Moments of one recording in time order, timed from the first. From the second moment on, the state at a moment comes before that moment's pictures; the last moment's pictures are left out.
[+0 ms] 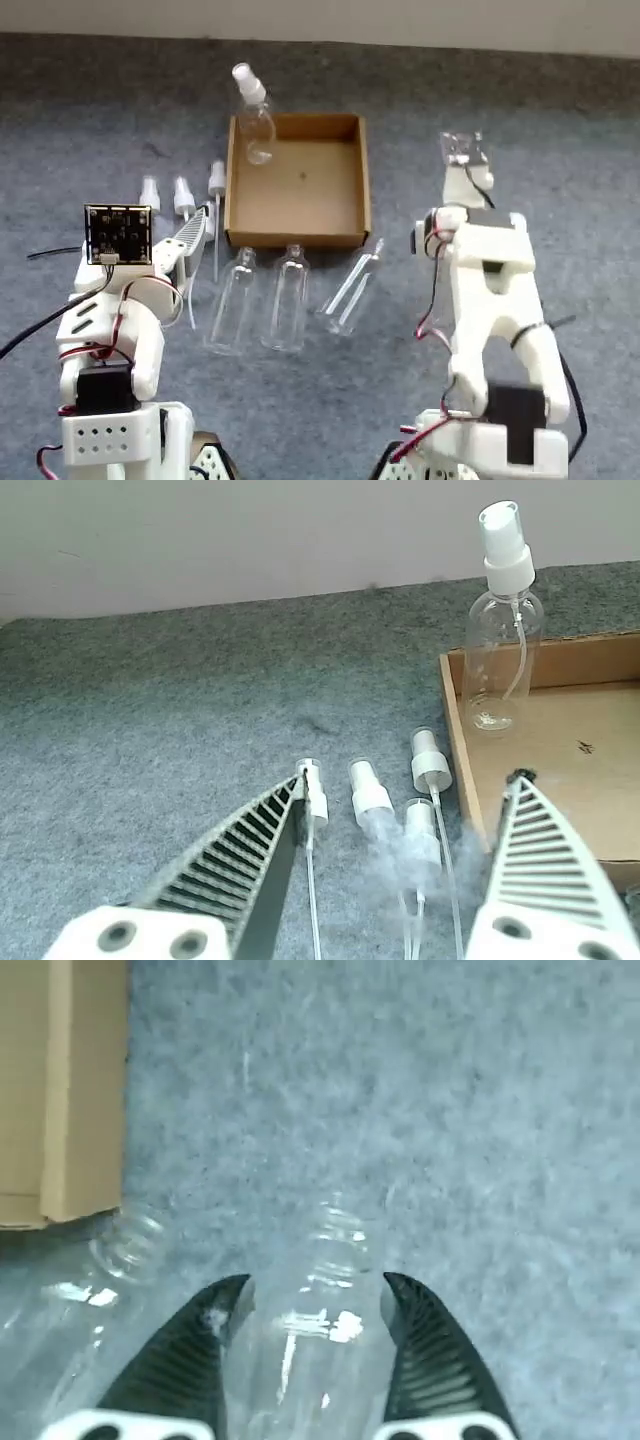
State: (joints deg) left arm -11.5 -82.9 71.0 40.0 -3.8; right arm 0.7 -5.8 27.0 53.8 12.3
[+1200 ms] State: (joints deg) left arm -7.9 -82.9 71.0 40.0 -3.8; right arm 17.1 20.5 -3.4 77.3 26.1
